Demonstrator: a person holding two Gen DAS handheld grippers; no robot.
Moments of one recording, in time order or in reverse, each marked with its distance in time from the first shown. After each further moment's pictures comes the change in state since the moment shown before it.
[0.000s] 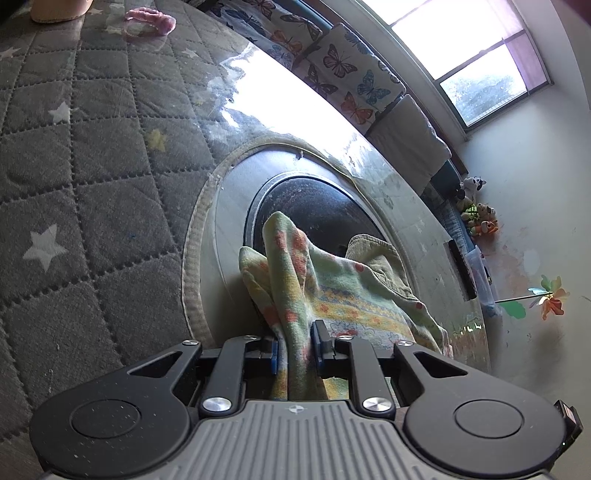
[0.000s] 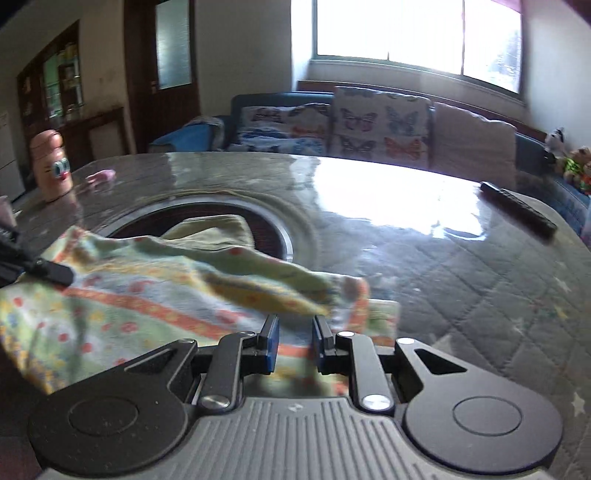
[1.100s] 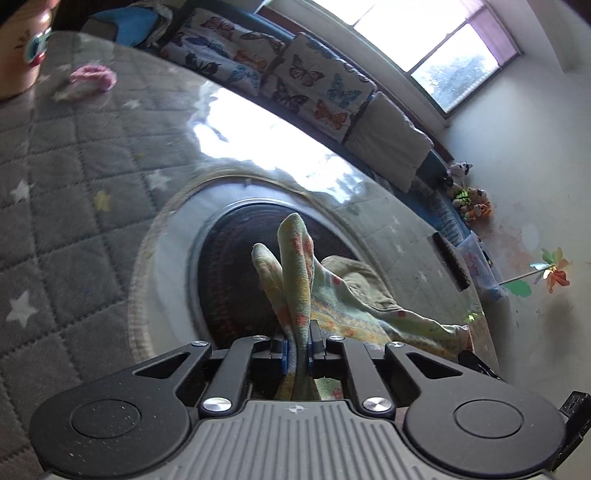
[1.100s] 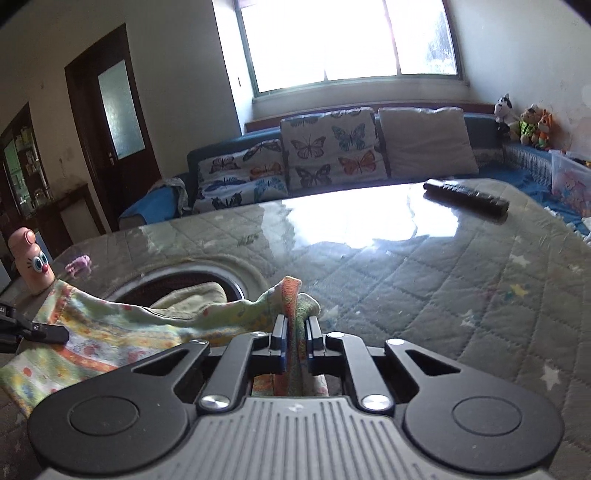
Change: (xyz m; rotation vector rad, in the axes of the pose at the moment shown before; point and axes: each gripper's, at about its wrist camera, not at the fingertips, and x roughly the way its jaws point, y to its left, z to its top) left arm -0.008 -0.058 0.004 0.162 -0.042 0.005; right arm -0.045 -0.038 0.007 0.234 -0.136 -0.041
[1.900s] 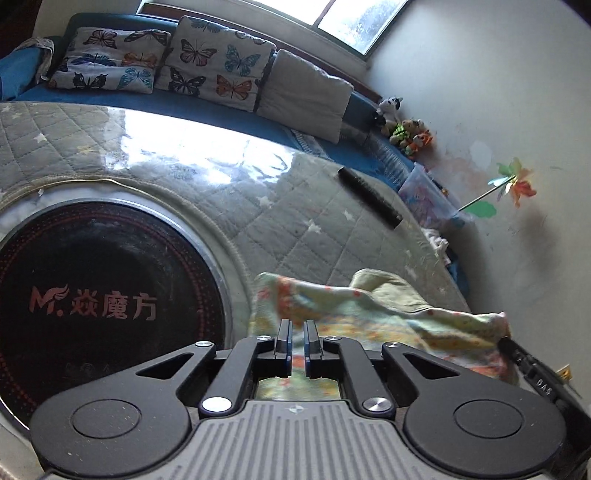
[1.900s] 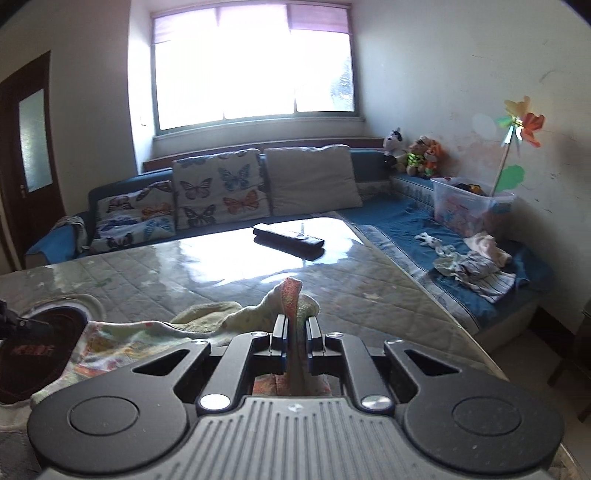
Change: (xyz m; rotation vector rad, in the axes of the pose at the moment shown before) left arm 0.093 -0.150 -0.034 0.277 0.086 -0.071; right arm -0.081 -0.136 -0.001 0.072 -0.093 -0.335
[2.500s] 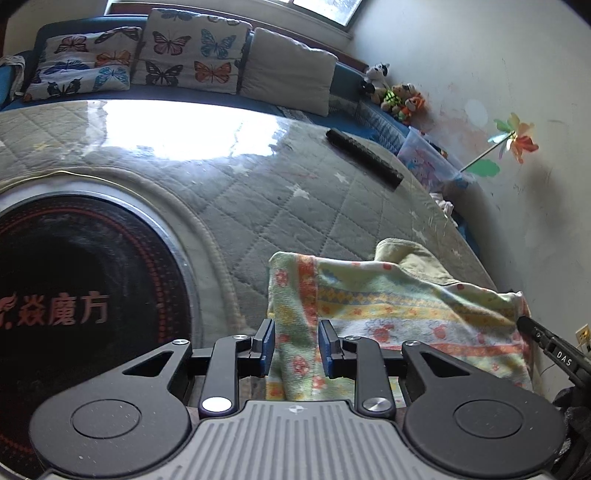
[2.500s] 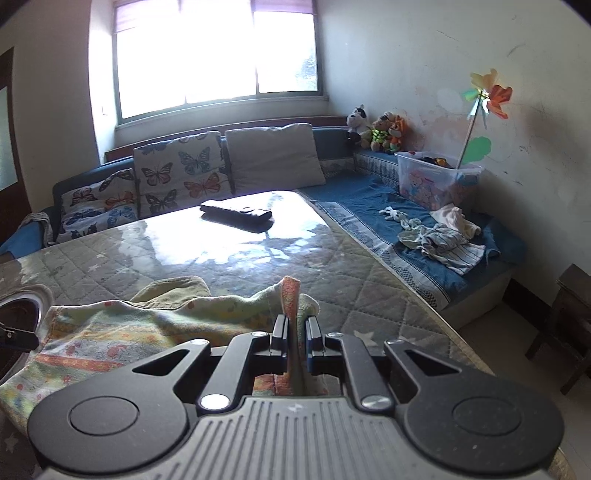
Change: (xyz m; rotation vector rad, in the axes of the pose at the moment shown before) left arm 0.052 -0.022 -0.010 0.109 0.071 0.017; right arm 0.018 -0.033 -0.019 0.056 0.061 -0.106
